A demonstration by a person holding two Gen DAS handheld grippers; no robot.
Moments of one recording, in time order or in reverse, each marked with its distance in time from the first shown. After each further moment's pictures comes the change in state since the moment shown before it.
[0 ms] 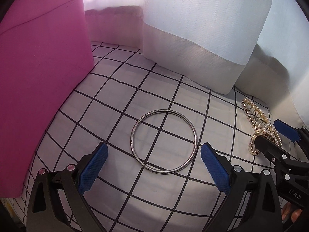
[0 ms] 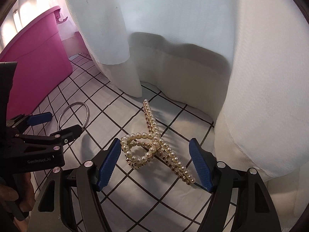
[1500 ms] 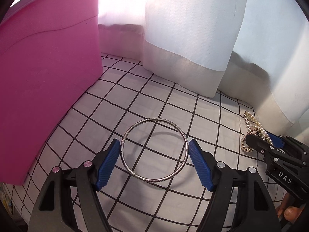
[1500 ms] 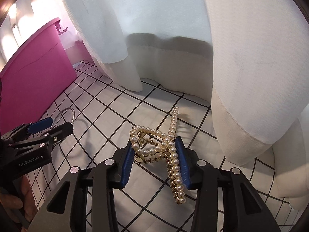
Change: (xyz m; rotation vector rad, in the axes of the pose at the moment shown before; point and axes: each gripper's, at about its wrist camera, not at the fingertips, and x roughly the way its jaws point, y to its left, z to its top) left arm -0.052 -0.007 -0.018 -0.005 -0.111 -0.031; right arm -0.024 -0.007 -0.023 0.094 -0.040 0.050
